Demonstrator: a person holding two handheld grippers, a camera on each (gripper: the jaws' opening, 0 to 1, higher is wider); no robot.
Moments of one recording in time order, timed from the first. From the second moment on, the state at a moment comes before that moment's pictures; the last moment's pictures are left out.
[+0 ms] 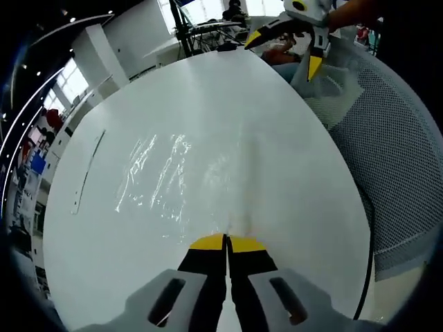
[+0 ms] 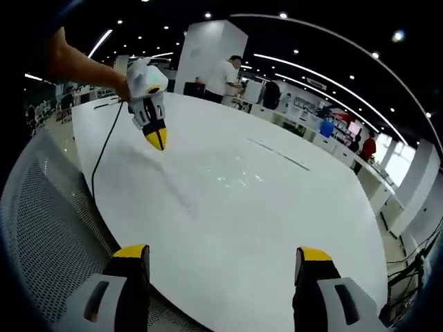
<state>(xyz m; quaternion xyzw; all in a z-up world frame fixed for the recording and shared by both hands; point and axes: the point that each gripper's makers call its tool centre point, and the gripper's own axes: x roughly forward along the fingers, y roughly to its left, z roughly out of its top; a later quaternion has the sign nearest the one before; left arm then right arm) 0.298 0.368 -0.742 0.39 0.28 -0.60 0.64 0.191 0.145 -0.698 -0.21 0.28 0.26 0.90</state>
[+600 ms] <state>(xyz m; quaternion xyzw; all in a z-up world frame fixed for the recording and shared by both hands) 0.288 0.362 -0.726 0.37 0.28 -0.59 0.67 0.218 0.173 -0.658 -0.24 0.24 0.28 0.90</state>
